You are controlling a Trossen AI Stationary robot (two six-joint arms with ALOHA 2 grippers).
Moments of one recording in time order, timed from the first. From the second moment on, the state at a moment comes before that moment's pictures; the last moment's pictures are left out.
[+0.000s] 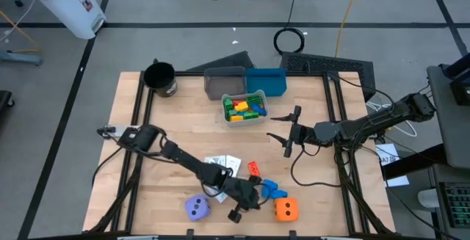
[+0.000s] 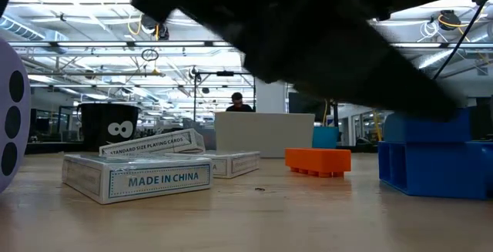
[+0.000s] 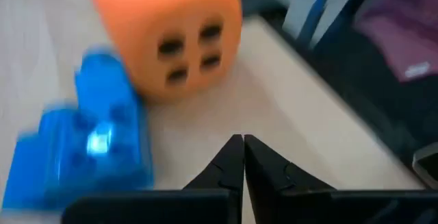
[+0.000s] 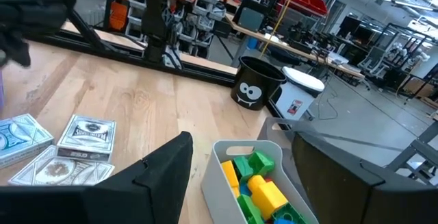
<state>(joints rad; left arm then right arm) -0.42 2.21 1.44 0.17 0.14 0.06 0.26 1.01 0.49 0.40 0.55 -0.27</state>
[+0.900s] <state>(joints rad) -0.18 2.23 1.44 0.18 -0.27 -0.06 0.26 1.01 0.49 0.38 0.55 -0.29</state>
